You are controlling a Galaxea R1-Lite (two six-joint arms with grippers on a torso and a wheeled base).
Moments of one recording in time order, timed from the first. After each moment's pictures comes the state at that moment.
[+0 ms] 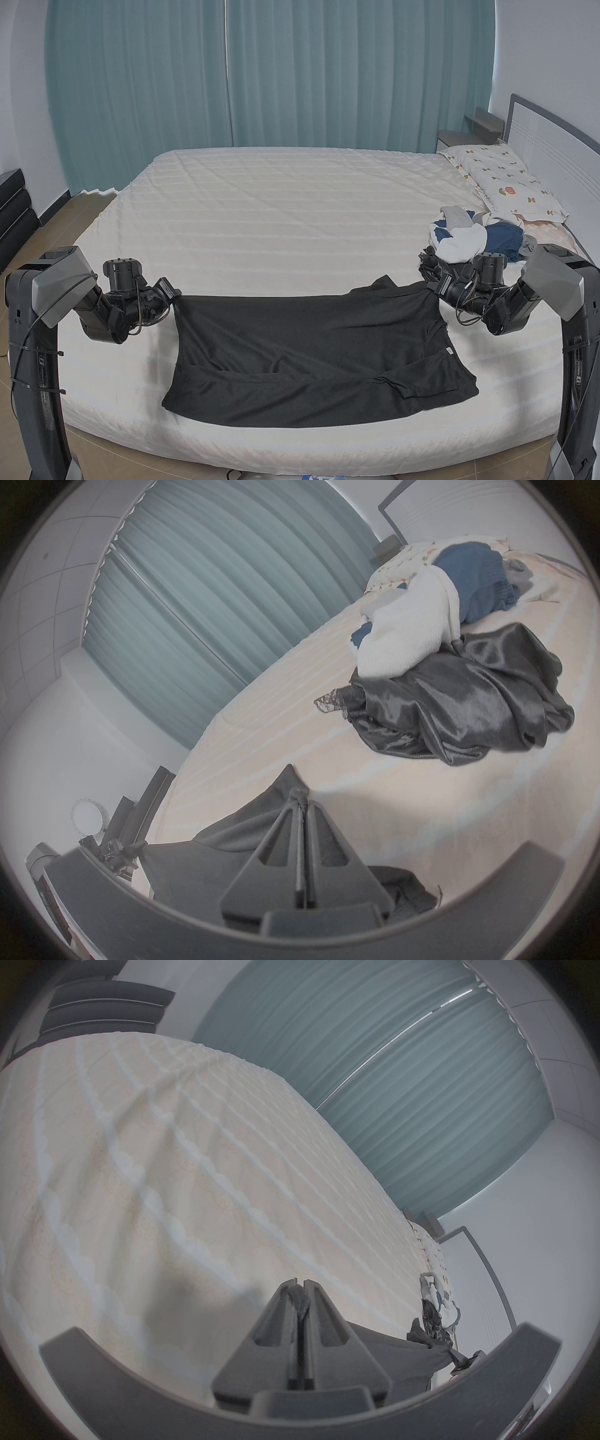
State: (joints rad) left arm 0.06 2.45 -1.13 -0.86 -0.30 -0.72; right arm 0.02 2.50 -1.20 -0.91 0.31 0.57
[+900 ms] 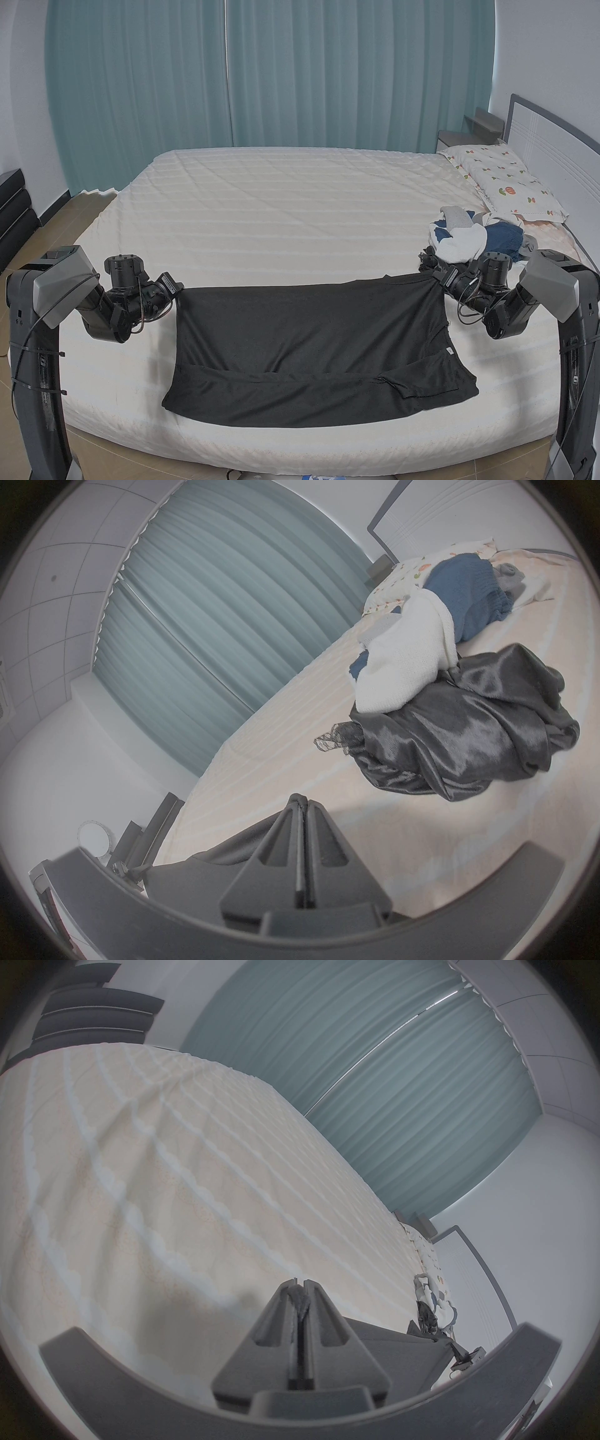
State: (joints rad) left arm 0.05 2.45 -1.14 -0.91 -0.30 -0.71; right arm -0.01 2.55 -1.21 -1.09 0.28 0.66
